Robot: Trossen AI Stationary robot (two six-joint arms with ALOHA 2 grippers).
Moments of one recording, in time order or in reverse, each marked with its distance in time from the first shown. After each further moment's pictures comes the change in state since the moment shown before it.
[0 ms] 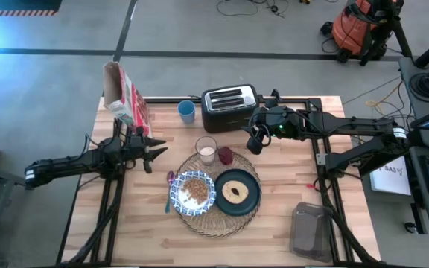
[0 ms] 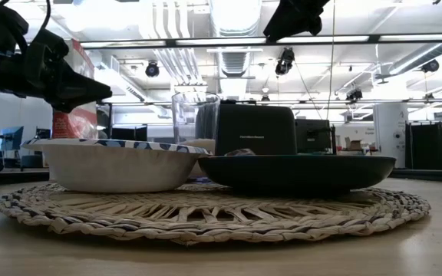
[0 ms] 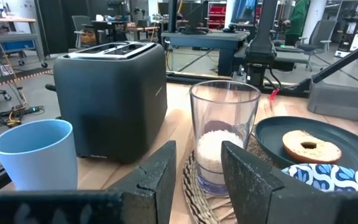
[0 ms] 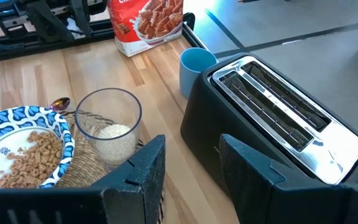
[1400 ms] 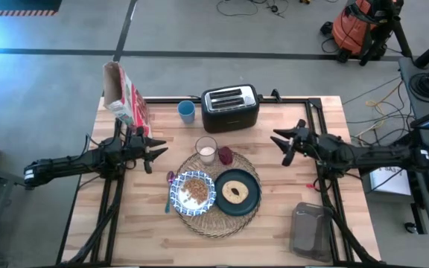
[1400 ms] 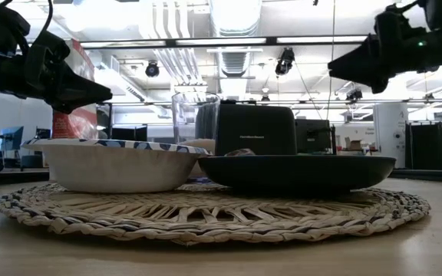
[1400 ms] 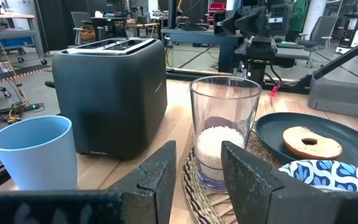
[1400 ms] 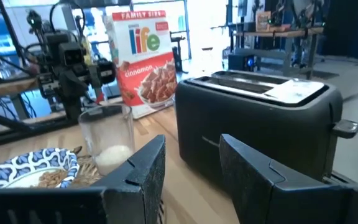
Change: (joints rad) left arm 0.000 0.017 0.000 0.000 0.000 0.000; right arm -0.018 -0.772 -1.077 0.877 -0.002 -0.016
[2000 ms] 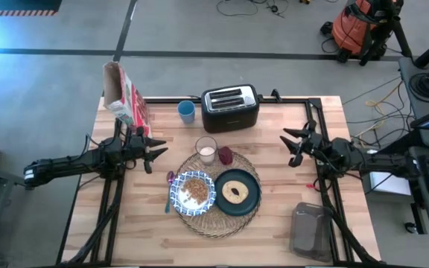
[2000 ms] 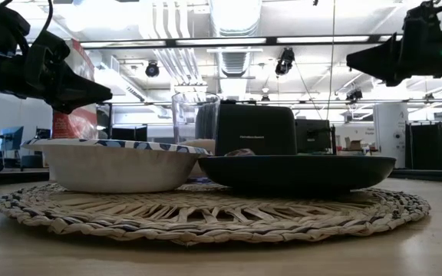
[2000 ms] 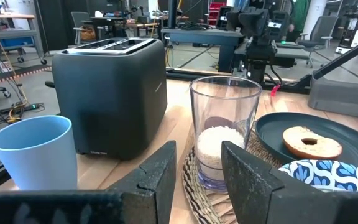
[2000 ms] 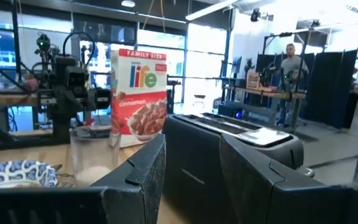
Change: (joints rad) left arm 0.000 0.000 0.000 0.000 0.000 0.000; right arm 0.000 -0.331 -0.147 -0.002 0.003 -0.241
